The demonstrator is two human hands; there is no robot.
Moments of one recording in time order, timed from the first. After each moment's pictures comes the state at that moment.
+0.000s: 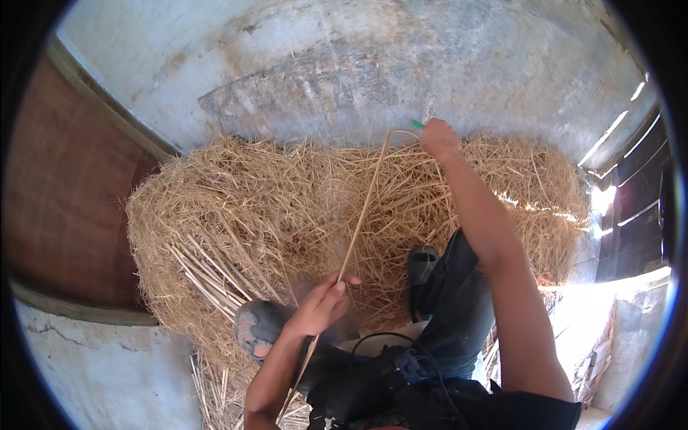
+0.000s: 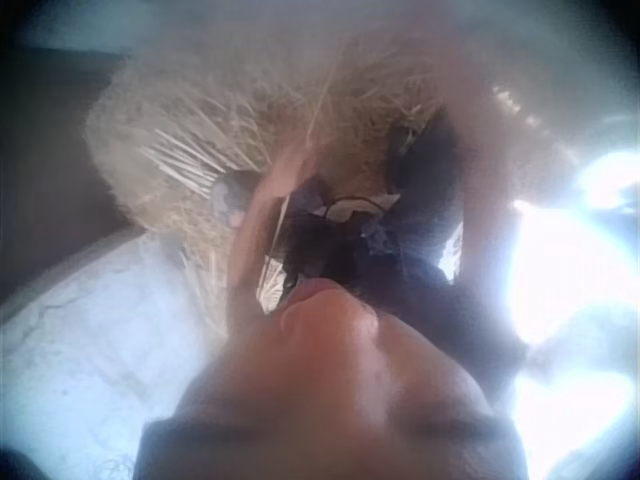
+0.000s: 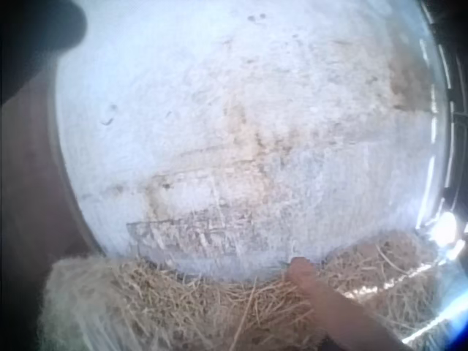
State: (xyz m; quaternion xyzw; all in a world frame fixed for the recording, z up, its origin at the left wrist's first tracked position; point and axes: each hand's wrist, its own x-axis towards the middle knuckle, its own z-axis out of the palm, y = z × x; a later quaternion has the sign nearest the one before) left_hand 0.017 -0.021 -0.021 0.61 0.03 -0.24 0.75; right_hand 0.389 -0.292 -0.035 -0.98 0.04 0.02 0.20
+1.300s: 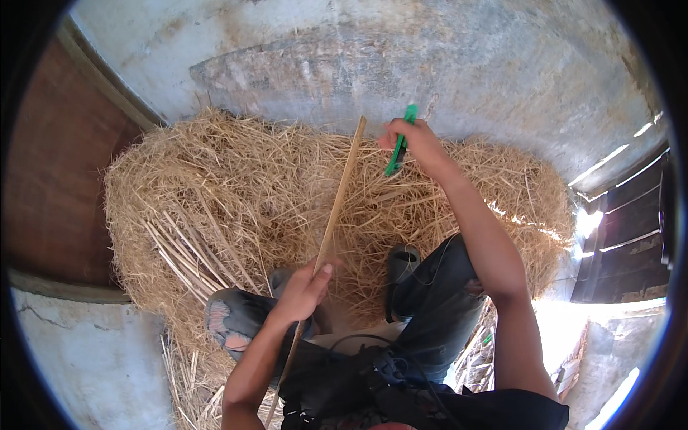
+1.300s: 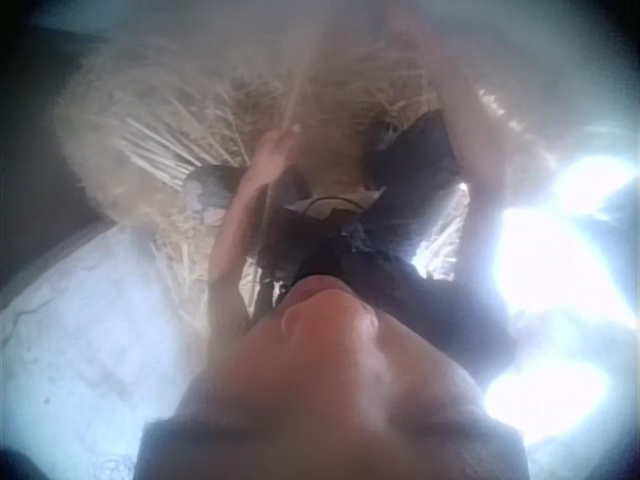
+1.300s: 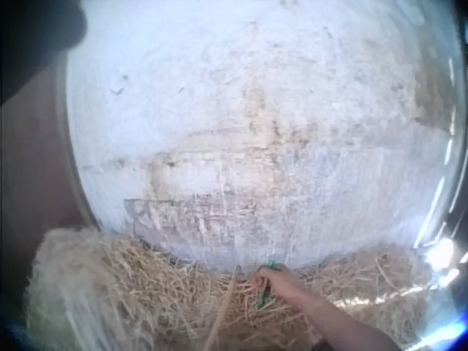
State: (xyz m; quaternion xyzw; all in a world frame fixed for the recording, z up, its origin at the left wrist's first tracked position) left_hand 0.037 -0.034 -0.040 0.71 0.09 -0.17 0.67; right_hand 0.333 -0.256 0.009 -0.73 -0.14 0.17 0.65
